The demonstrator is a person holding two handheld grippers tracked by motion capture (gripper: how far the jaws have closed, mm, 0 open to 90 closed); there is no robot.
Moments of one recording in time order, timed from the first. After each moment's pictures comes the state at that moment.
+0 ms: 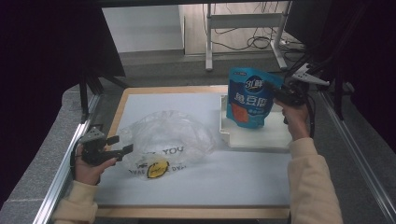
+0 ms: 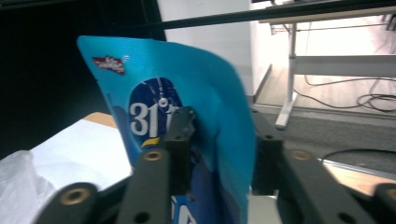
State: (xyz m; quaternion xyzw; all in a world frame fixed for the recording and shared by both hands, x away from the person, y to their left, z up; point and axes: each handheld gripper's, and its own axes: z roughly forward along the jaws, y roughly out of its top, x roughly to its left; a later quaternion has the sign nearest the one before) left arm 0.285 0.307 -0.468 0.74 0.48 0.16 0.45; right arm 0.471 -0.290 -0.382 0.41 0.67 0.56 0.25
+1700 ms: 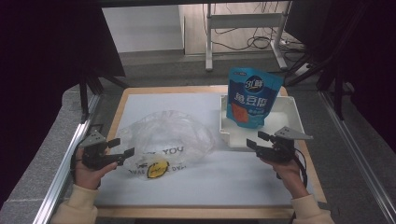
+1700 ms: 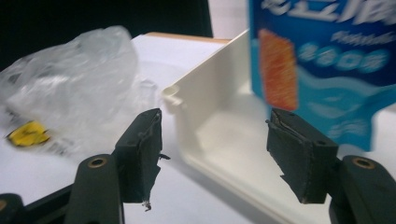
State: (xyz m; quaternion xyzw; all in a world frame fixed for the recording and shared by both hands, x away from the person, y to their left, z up) left arm 0.272 0.299 -0.466 0.74 0.47 0.17 0.45; right arm 0.335 -0.255 -0.463 0.38 0.74 0.52 0.18
